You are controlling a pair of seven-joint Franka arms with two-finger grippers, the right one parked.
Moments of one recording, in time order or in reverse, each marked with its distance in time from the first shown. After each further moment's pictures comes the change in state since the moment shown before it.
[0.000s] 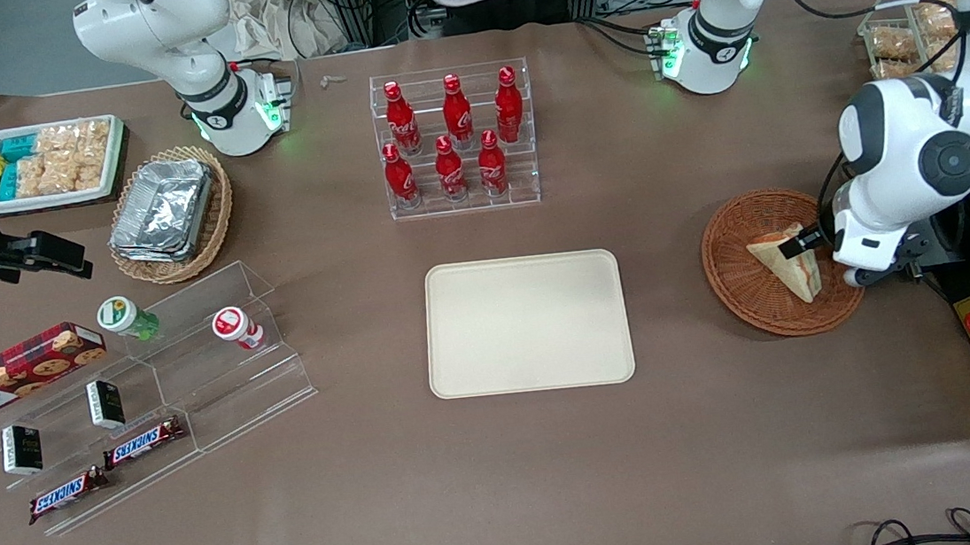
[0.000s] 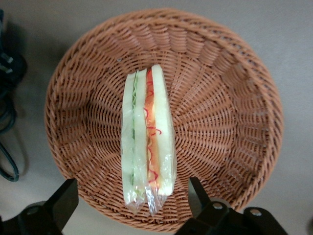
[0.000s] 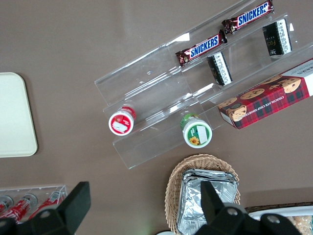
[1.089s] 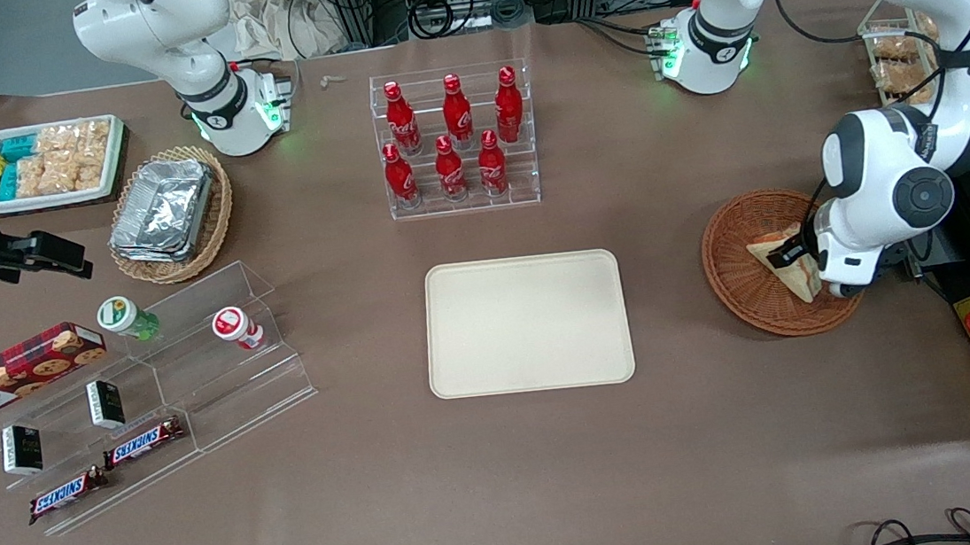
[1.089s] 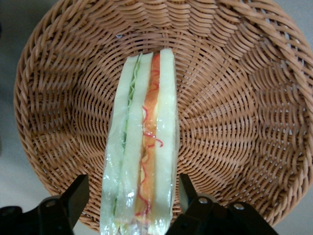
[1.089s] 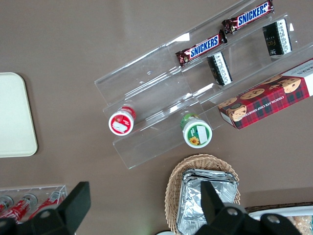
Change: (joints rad) arm 0.000 0.090 -0.002 0.000 -0.006 0.036 -0.132
